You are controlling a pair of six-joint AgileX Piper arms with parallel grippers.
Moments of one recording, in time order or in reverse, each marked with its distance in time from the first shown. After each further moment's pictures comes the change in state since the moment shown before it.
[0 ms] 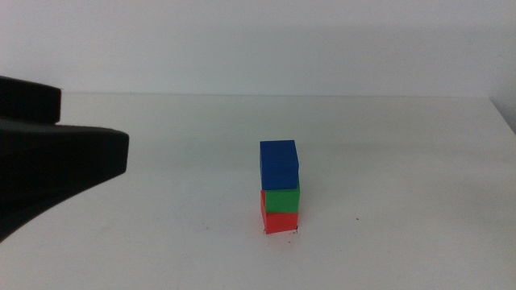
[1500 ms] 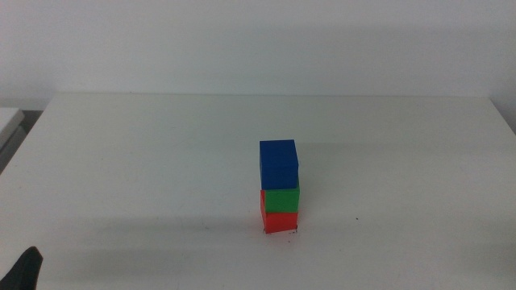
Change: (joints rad) left arm 0.716 -0.708 1.143 0.087 -0.714 0.000; right arm -0.200 -0.415 0.518 -0.139 -0.382 -0.007
